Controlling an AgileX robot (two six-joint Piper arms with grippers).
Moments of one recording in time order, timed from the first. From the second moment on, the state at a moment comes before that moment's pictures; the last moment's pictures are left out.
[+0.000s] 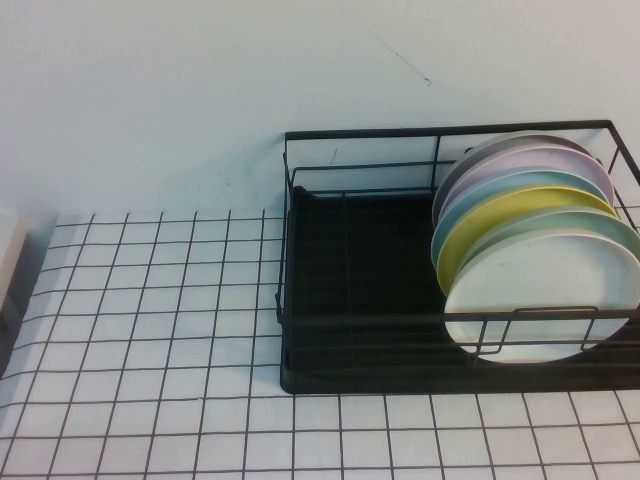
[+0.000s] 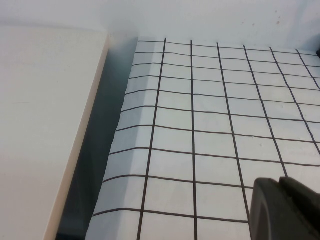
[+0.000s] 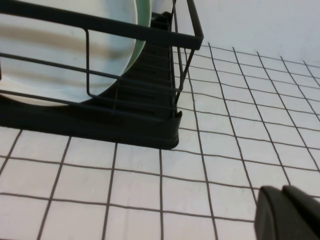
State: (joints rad) right arm -0.04 -0.01 0.02 -0.08 0.41 -0.14; left arm 0.10 -0.01 0.02 -0.16 0.36 0.01
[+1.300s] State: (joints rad) right arm -0.04 -0.01 0.03 0.68 0.30 -0.02; left arm 0.10 -0.01 0.02 -0.16 0.36 0.01
